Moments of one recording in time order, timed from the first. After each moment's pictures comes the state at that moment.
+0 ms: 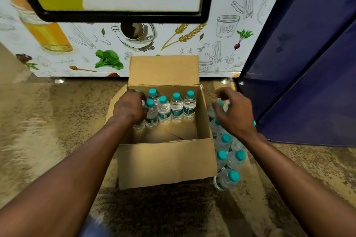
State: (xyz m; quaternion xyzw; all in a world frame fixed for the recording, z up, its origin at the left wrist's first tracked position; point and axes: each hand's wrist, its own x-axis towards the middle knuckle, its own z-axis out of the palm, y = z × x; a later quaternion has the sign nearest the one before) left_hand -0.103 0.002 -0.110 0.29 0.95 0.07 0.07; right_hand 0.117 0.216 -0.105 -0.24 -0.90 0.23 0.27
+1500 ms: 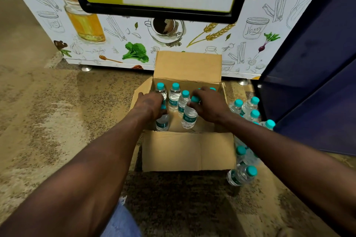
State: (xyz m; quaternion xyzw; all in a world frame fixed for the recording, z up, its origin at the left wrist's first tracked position) left_hand -0.105 -0.032 -0.121 0.35 0.93 -0.04 0.13; right_hand 0.026 0.147 -0.116 -0.10 -0.98 0.18 0.09
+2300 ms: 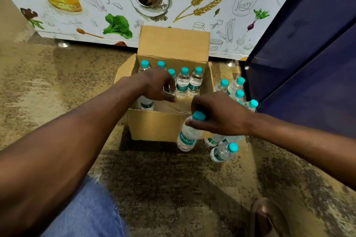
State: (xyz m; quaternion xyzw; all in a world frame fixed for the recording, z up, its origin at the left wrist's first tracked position) left_hand -0.062 -0.005 -0.071 0.51 0.83 0.03 0.21; right_hand 0.139 0.131 -0.045 0.06 -0.98 0.20 -0.03
